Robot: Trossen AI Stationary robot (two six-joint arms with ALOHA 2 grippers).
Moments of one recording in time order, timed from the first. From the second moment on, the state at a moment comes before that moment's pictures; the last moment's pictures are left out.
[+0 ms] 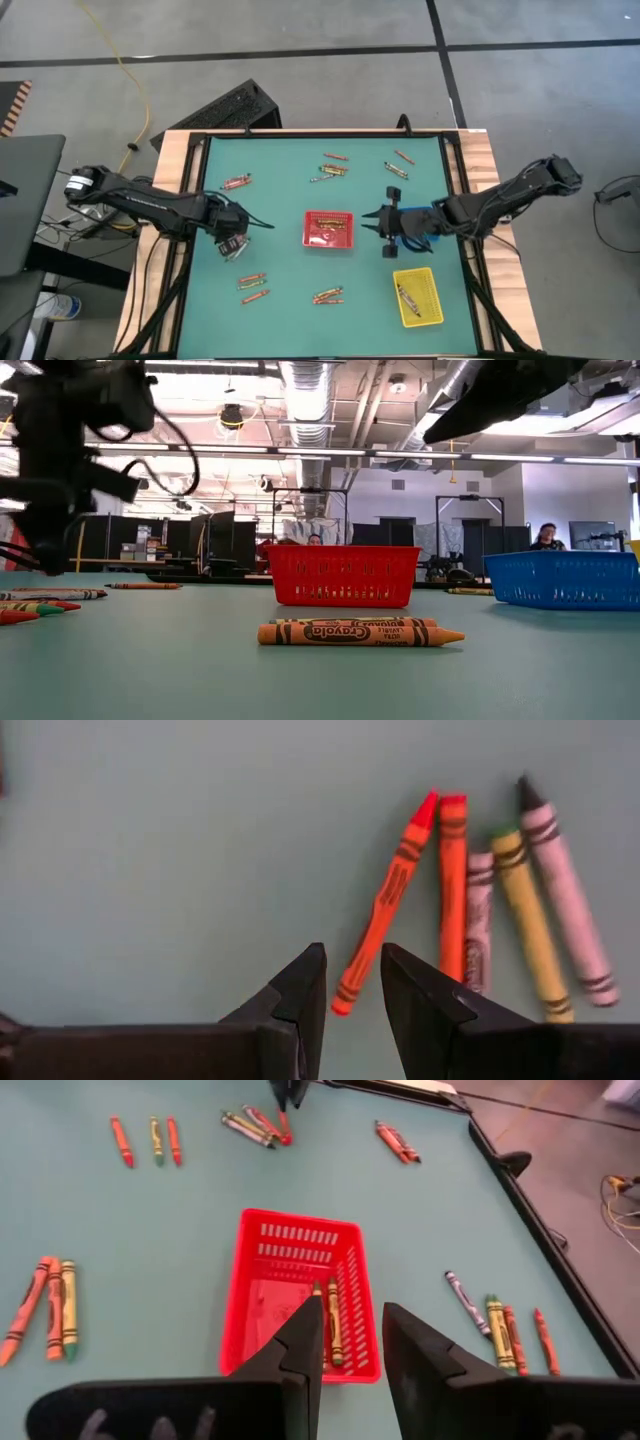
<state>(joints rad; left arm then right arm) -0.11 1.10 0.54 -0.88 -0.13 -0.59 0.29 1.13 0.75 -0.19 0.47 0.03</state>
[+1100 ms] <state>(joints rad) -0.11 1.09 0.42 -0.72 -0.06 -0.58 0.20 1.13 0.75 -0.20 0.31 0.07</state>
